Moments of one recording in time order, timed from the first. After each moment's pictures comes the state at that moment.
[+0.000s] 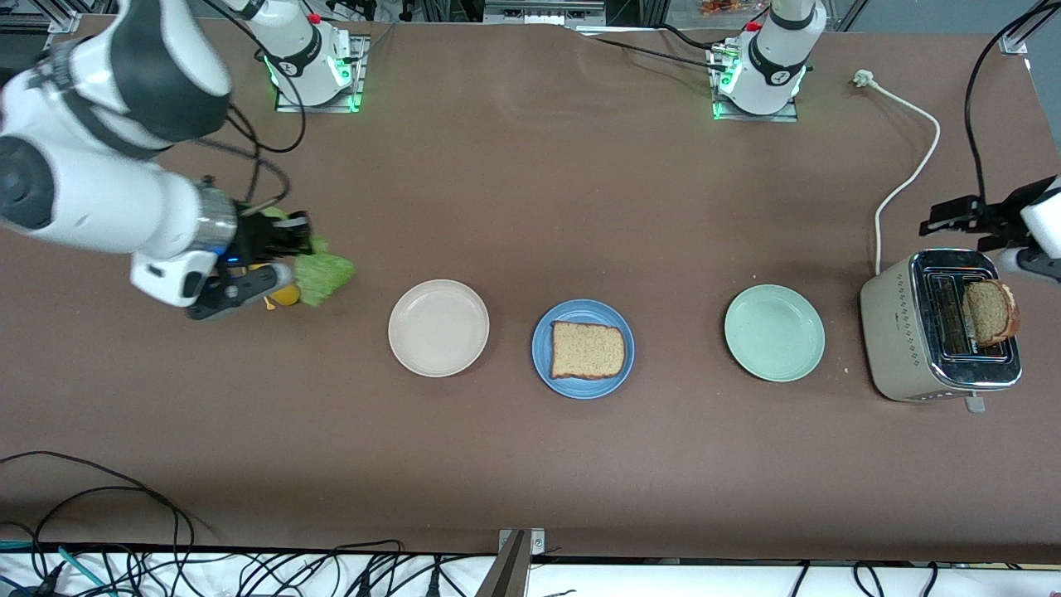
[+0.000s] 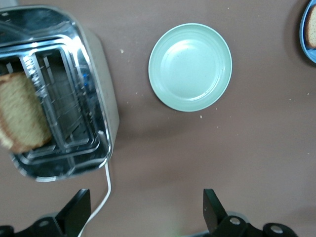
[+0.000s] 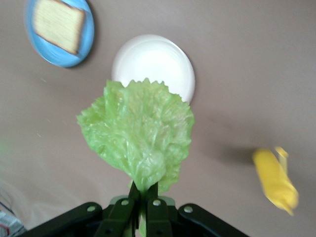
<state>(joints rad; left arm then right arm) 0.13 0.12 0.08 -1.69 -0.06 1.59 0.42 -0.03 0.36 0.38 -1.39 0.12 1.58 -0.04</state>
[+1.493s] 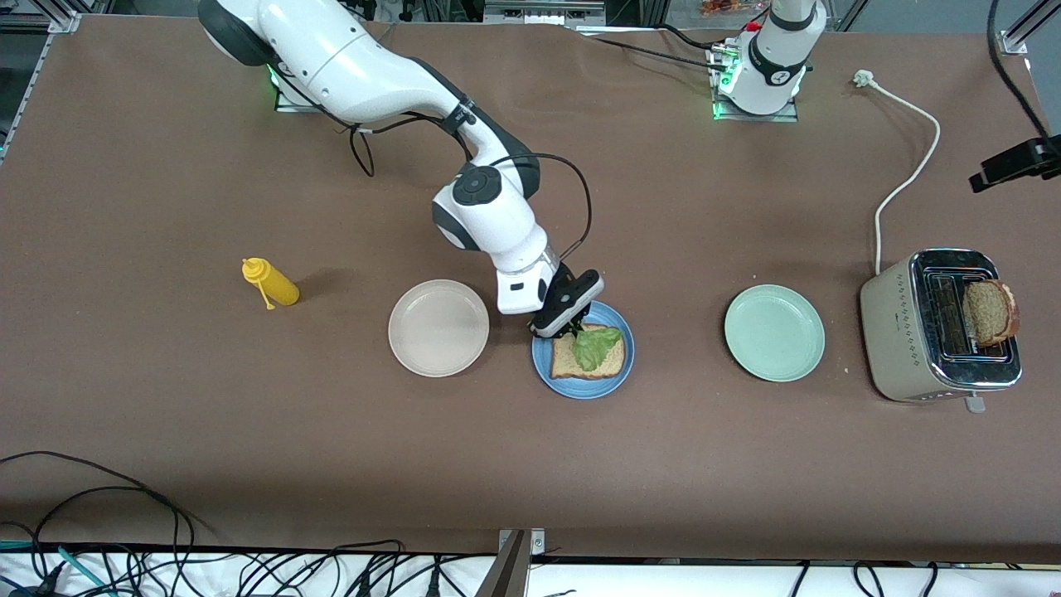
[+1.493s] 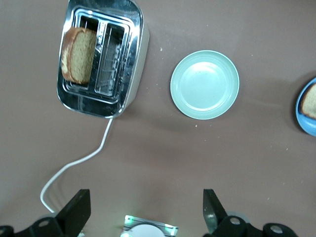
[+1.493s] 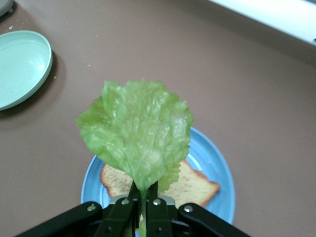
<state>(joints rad) 0.13 0.02 0.01 -1.54 0.00 1.40 -0.11 0.56 0.92 0.27 -1.28 -0.25 2.75 0.16</state>
